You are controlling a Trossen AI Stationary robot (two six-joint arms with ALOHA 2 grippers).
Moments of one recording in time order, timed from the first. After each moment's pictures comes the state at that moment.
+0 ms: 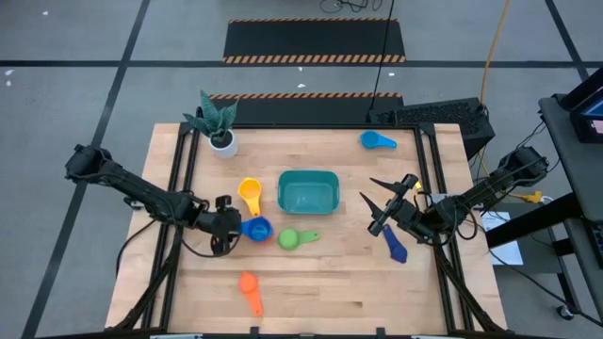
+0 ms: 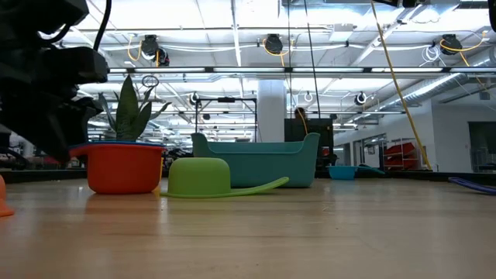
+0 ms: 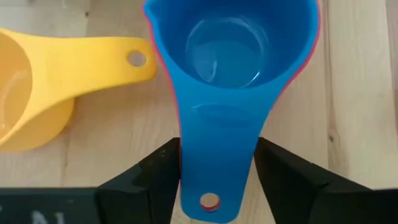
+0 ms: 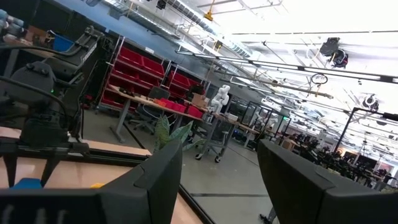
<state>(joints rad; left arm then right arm) -0.36 1.09 0.46 -0.44 -0.20 -0.34 0.51 1.12 0.34 1.28 1.02 -0.80</state>
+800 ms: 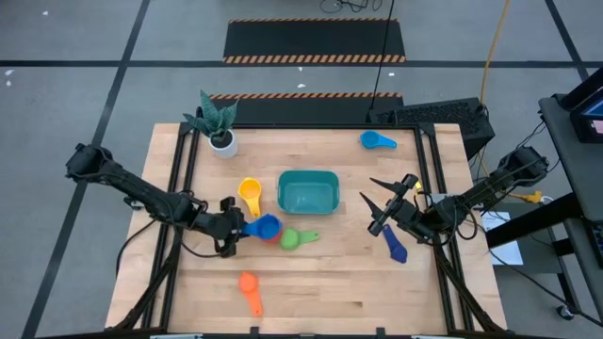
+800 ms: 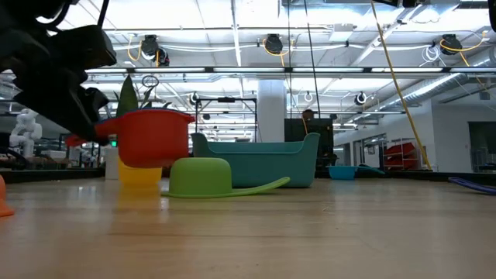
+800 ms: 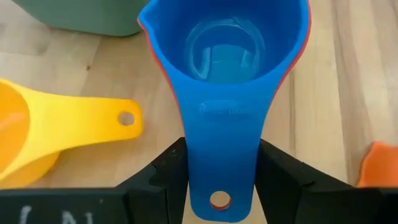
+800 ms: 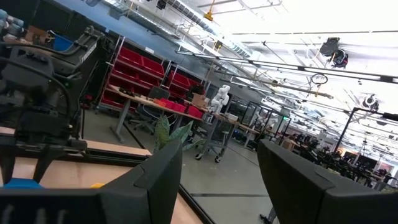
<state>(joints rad) -0.41 1.09 0.46 -0.26 -0.26 -0.44 0.51 1.12 0.34 1.28 1.02 -0.80</state>
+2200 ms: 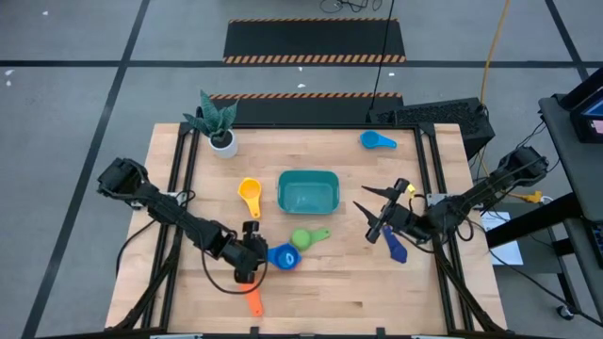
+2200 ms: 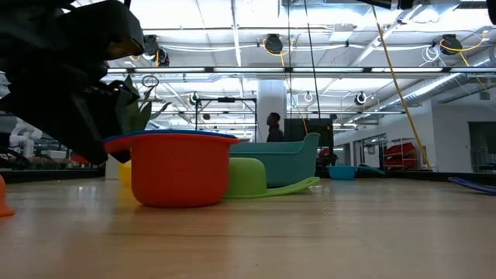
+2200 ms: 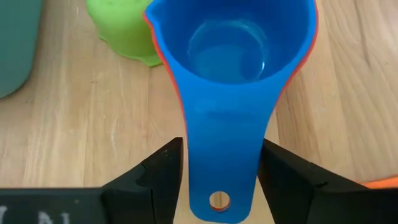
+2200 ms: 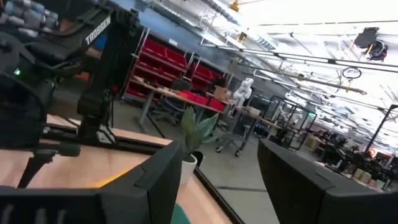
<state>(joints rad) -0.52 1.57 0.77 -0.23 -0.27 -0.38 0.52 1.12 0.39 1.04 0.96 -0.64</state>
